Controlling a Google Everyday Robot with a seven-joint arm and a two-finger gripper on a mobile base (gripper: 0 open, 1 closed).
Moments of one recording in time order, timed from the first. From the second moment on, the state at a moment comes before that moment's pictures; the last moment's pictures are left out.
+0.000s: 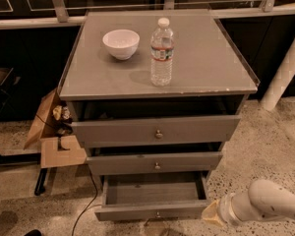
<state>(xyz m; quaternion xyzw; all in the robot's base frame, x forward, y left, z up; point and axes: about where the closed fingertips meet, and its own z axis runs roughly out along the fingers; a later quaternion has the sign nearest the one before) 0.390 -0.236 0.423 -0.52 0.81 0.17 0.19</state>
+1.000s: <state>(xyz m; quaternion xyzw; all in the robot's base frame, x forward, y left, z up) 0.410 -0.234 0.276 -0.46 0.82 0.29 0.20</state>
